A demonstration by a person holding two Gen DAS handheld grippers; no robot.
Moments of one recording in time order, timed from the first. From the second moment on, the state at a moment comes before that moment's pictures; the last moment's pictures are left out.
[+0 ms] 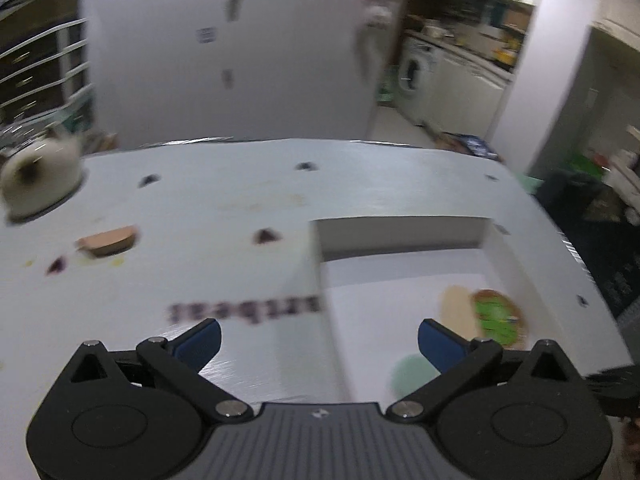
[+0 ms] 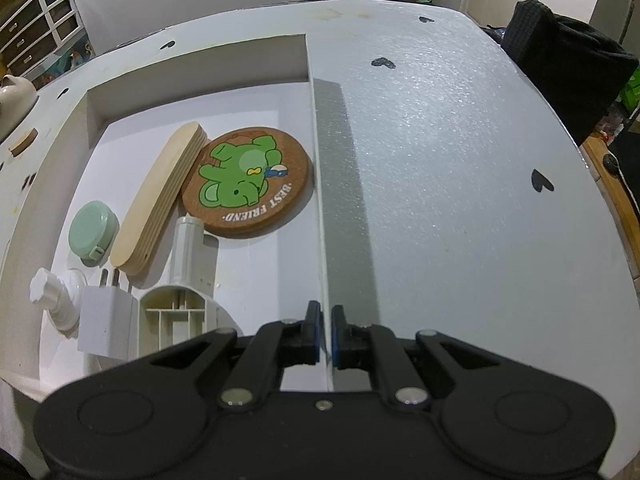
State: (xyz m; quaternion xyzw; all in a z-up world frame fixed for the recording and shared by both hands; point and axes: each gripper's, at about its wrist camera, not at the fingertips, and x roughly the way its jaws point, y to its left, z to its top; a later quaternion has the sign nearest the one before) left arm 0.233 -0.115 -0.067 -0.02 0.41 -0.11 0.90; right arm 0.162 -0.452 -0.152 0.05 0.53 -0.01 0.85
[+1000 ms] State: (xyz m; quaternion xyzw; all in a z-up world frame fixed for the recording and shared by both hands) left arm 0.198 -0.082 -0.175 0.07 0.51 -0.11 0.85; right arm 0.164 -0.458 -0.152 0.05 0.53 0.00 0.85
